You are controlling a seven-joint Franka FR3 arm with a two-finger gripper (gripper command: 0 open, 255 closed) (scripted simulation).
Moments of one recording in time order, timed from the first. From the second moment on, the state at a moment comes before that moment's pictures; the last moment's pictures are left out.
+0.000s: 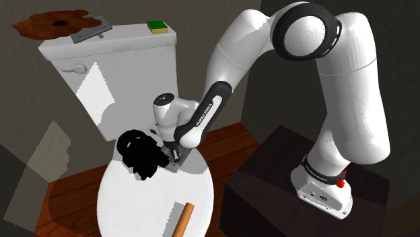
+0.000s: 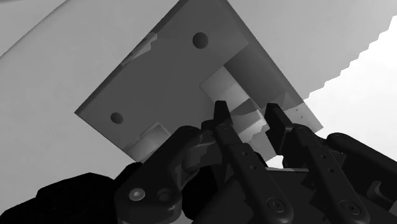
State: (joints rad) arm 0.36 0.55 0.20 -2.08 -0.29 2.63 -0.33
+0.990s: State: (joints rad) arm 0.33 0.40 0.25 -2.09 -0.23 2.49 -0.38
